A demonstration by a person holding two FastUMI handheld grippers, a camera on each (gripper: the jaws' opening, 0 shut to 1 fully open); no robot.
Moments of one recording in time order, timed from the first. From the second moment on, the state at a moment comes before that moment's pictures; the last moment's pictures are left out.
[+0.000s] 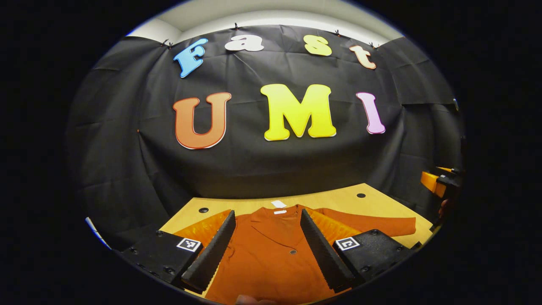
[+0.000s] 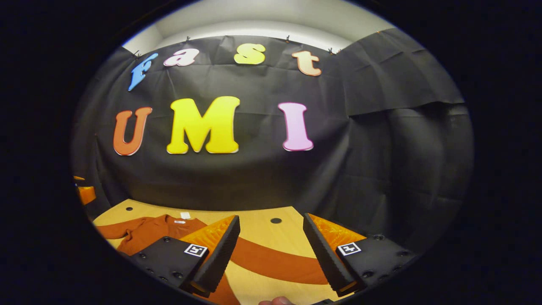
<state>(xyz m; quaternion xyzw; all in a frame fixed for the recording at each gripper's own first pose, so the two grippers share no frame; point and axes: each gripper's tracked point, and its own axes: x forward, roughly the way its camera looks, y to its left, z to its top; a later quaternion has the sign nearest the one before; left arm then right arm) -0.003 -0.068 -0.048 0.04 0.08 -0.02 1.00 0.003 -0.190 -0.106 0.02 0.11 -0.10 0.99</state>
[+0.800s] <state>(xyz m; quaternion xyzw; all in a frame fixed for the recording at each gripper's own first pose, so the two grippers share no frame) 0.009 -0.102 -0.066 0.05 0.14 0.03 0.99 -0.009 -0.290 -0.352 0.06 0.35 -0.17 0.92</state>
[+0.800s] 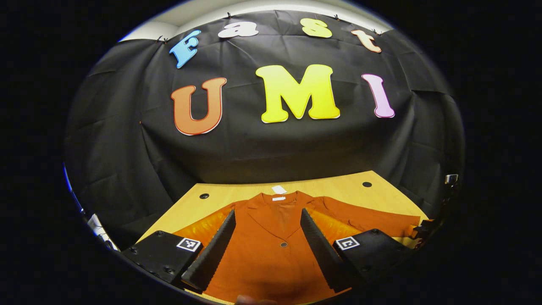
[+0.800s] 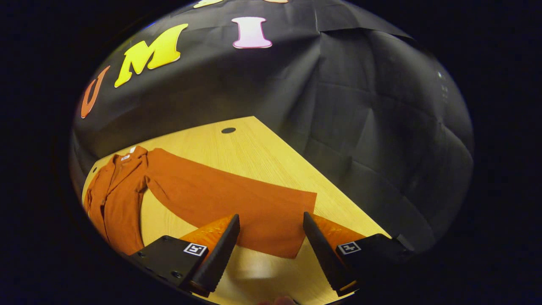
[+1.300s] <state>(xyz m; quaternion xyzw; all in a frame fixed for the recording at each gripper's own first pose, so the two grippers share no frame) 0.019 -0.080 -0.067 0.05 0.13 0.04 0.99 -0.026 -0.289 -0.380 0.10 0.43 -0.18 0.88</state>
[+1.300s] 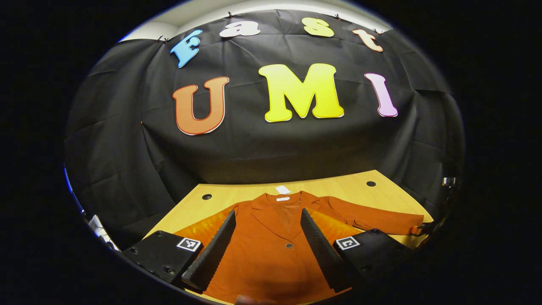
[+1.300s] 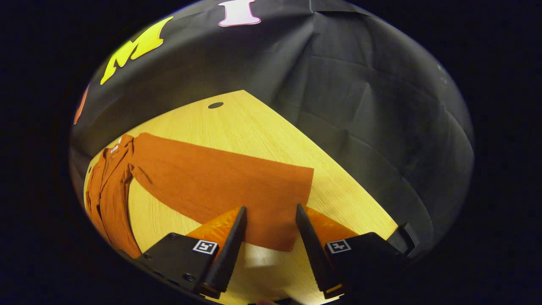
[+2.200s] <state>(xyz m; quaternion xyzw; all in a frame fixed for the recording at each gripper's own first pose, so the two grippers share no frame) 0.008 0.043 -0.066 0.01 0.12 0.10 0.99 0.055 -0.278 -0.275 0.08 0.33 -0.21 0.92</state>
